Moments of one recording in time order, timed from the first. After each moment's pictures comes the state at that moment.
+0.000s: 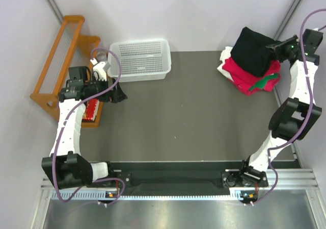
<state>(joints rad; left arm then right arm) 0.13 1.26 1.25 -0.82 0.66 0.12 -0.41 1.86 1.85 -0.47 -0.43 0.85</state>
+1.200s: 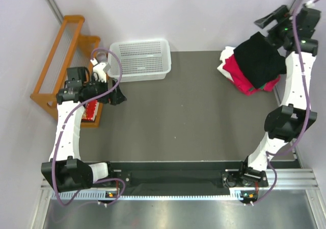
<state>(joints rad) 0.13 1.23 1.27 -0.88 0.67 0.18 -0.28 1.85 2.15 -0.63 -0.35 0.72</state>
